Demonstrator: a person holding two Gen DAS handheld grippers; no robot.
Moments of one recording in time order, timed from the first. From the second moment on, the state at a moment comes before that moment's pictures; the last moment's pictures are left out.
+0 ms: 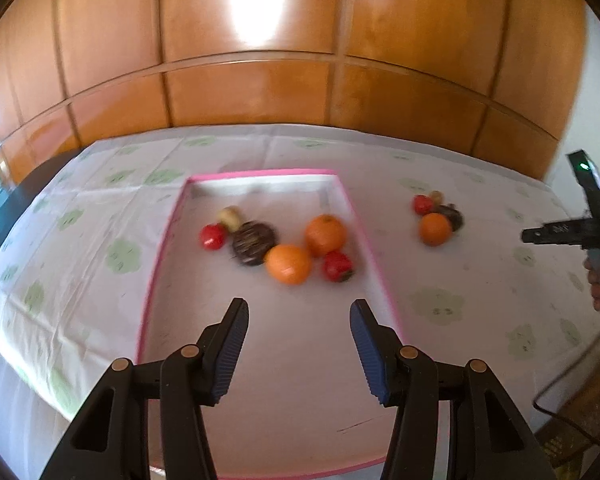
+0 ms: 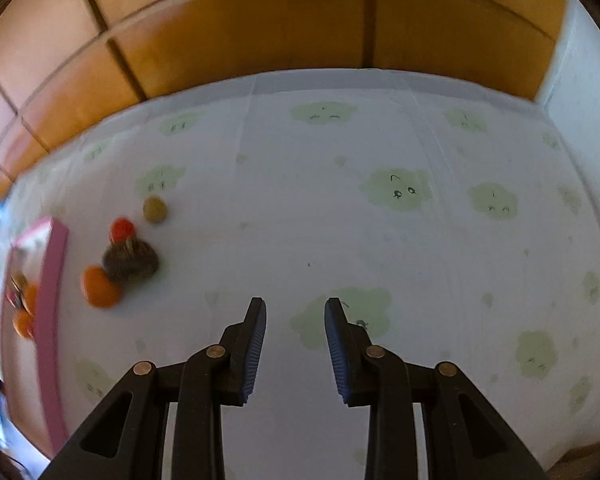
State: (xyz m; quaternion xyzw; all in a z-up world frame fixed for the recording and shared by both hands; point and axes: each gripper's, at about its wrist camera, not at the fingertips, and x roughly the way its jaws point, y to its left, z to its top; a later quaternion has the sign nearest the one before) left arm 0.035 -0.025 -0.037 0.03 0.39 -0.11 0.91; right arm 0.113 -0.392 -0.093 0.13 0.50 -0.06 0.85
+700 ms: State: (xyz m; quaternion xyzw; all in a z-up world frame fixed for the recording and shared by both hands) left arm 0.126 -0.169 -0.062 0.08 0.45 -0.24 0.86; right arm 0.111 -0.388 -0.080 0.13 0.48 -0.05 0.86
